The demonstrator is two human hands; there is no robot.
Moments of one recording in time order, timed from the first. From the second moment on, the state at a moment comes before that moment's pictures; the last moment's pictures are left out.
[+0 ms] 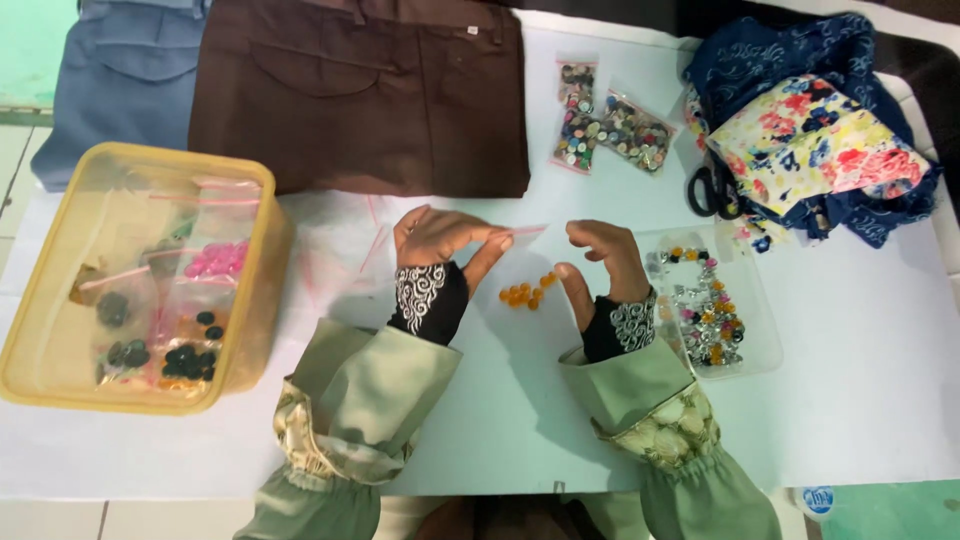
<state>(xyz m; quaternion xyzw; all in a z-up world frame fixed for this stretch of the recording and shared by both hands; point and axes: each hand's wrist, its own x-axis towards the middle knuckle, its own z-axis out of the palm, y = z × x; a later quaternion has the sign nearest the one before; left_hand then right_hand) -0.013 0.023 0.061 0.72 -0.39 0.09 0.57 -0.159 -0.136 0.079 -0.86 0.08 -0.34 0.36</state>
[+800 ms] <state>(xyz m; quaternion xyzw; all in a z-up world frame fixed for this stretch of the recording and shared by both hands) -0.027 0.013 0.043 0.68 -0.47 0.04 0.56 -0.149 -0.151 0.033 -0.85 -0.06 -0.47 0.24</state>
